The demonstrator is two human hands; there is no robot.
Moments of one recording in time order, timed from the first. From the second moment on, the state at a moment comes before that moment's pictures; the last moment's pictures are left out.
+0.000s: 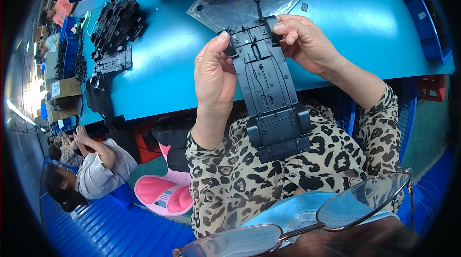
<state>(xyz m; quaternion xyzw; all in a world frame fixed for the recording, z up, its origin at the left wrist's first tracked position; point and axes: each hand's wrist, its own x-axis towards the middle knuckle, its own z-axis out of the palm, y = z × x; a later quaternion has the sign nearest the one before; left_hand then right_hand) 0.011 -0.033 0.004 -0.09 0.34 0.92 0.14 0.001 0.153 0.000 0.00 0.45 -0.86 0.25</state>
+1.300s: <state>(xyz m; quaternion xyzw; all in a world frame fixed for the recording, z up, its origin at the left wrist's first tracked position) 0.001 -0.030 0.007 -0.13 0.36 0.91 0.15 0.004 0.146 -0.005 0.02 0.41 -0.89 0.21</state>
